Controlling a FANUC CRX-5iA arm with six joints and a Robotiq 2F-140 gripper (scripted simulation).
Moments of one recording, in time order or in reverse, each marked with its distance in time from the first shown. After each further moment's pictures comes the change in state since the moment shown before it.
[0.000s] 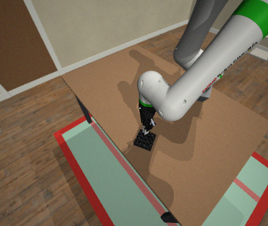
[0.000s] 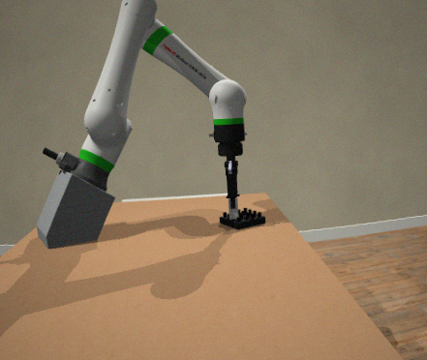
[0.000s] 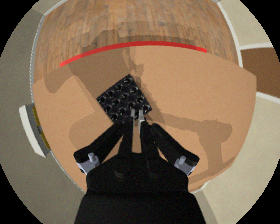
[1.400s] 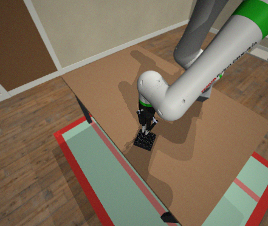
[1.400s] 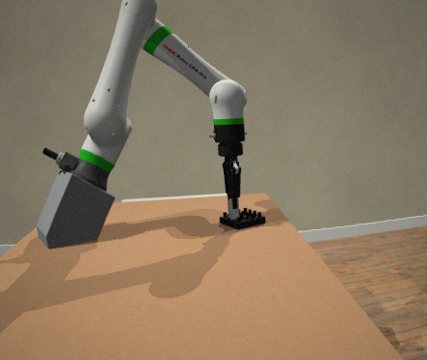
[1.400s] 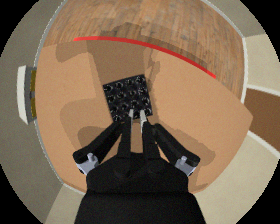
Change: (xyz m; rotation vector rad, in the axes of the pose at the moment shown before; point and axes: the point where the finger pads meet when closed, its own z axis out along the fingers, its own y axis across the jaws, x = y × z) arm 0.000 0.000 0.000 0.006 0.000 -0.345
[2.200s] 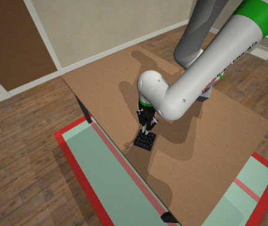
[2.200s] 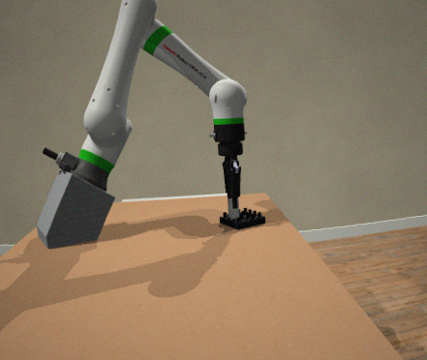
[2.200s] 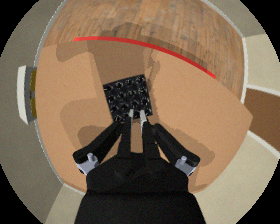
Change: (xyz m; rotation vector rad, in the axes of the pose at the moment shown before) arm 0.000 0.000 -0.001 0.000 0.000 0.000
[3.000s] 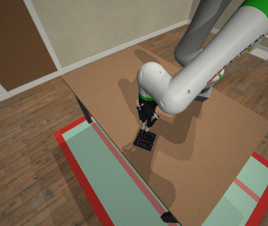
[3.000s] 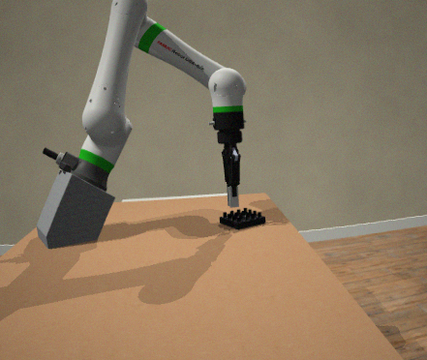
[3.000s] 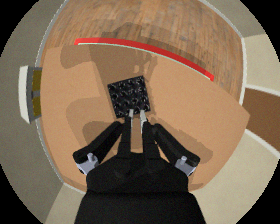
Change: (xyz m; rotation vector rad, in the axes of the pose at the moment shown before) arm 0.000 0.000 -0.037 0.000 0.000 0.000
